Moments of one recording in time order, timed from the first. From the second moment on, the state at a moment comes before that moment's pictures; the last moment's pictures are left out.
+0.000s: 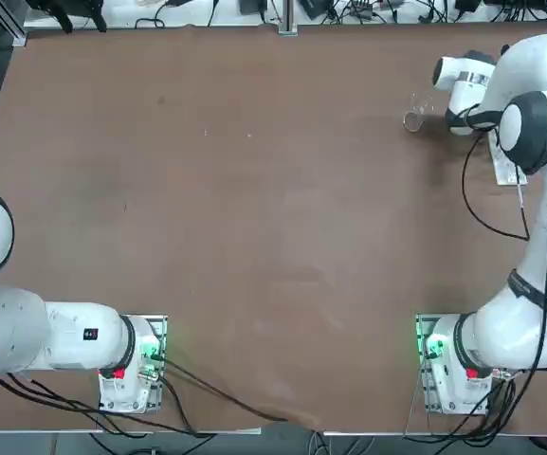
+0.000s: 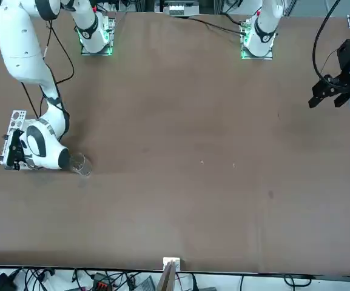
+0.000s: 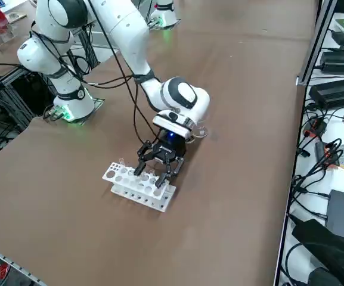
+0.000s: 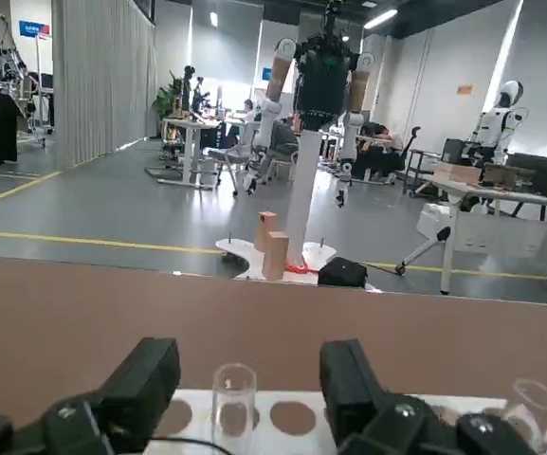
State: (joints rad) arm 0.04 0.77 -0.14 -1.72 -1.34 1.72 2.35
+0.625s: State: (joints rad) arm 0.04 0.78 -0.13 -1.72 -1.34 1.72 2.36
